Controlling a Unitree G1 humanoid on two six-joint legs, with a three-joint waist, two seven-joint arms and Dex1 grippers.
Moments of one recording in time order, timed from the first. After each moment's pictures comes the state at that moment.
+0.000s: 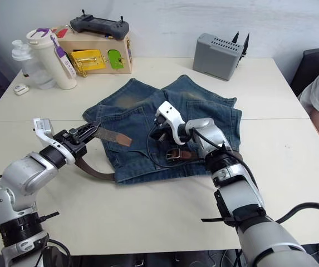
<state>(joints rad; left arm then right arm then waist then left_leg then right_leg) -0.35 0.33 0.57 -0.18 -1.96 0.98 0.69 -1.02 -0.21 0.21 0.68 0.08 0.55 0.94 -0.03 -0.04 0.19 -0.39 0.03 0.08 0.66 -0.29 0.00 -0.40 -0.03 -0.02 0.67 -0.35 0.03</state>
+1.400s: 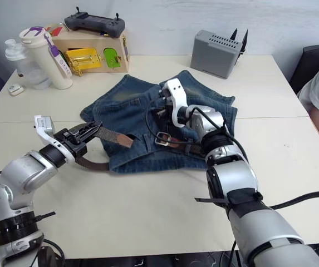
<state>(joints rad) -0.35 0.42 0.52 -0.17 -1.96 0.99 0.62 -1.27 -0.13 -0.07 1.07 0.16 0.39 0.69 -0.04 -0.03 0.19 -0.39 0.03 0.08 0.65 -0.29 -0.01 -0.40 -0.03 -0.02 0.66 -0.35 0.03</state>
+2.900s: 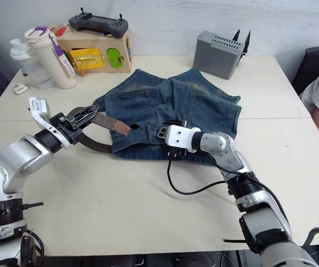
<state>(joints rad) -0.43 0.60 0.36 -0.06 -1.92 0.87 0.40 -0.74 -0.41 0.28 0.39 -0.17 -0.22 0.82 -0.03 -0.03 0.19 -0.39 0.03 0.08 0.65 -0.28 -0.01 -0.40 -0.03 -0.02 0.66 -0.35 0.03</state>
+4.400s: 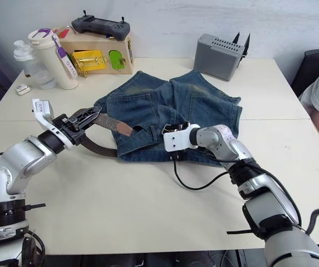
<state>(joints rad) -0.42 0.59 0.34 -0.06 -1.92 0.85 0.39 -0.84 -0.48 0.45 0.48 -0.42 -0.27 0.77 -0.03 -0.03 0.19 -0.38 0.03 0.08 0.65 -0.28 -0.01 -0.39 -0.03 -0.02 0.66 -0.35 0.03</state>
